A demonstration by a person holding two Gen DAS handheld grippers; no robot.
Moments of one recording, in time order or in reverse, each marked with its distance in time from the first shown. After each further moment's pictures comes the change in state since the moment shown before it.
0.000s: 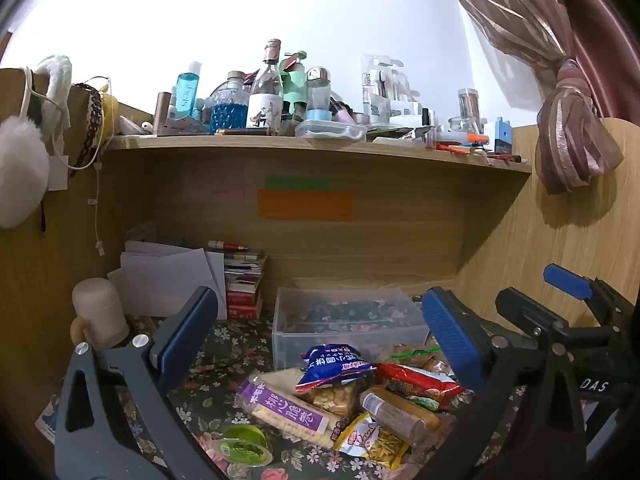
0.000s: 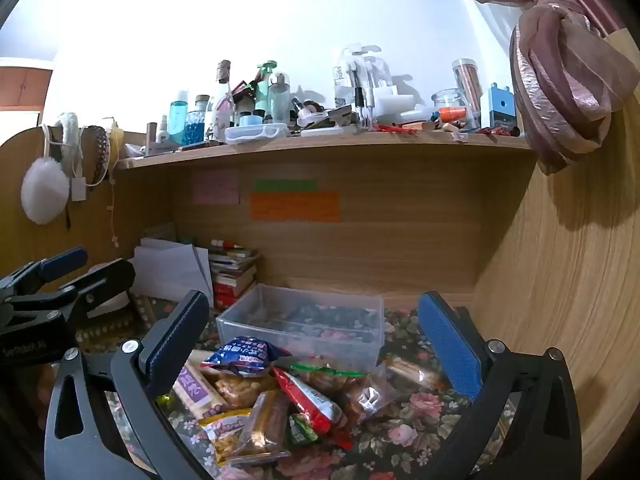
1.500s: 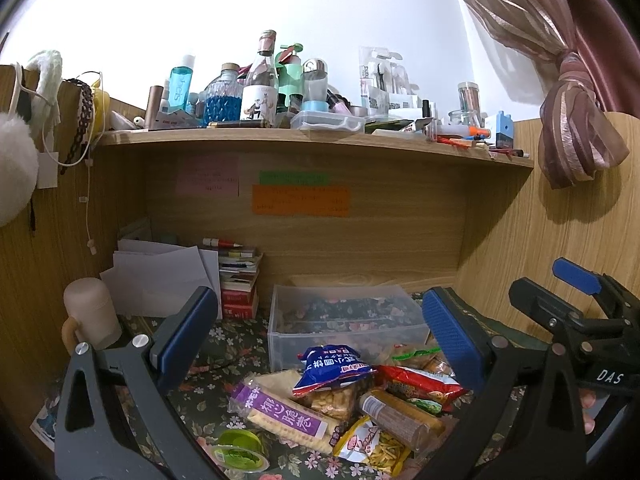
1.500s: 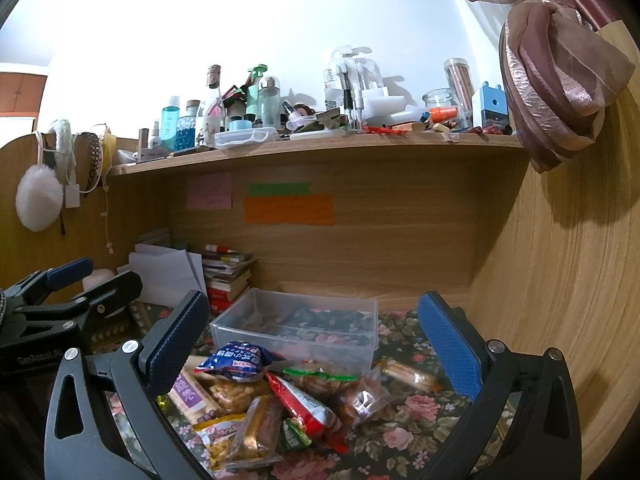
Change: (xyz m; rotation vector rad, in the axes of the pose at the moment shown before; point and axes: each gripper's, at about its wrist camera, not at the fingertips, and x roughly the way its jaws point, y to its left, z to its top) left arm 0.015 0.002 -0.003 0.006 0.017 -0.010; right arm 0.002 -0.007 0.002 0.013 -0.004 -0.013
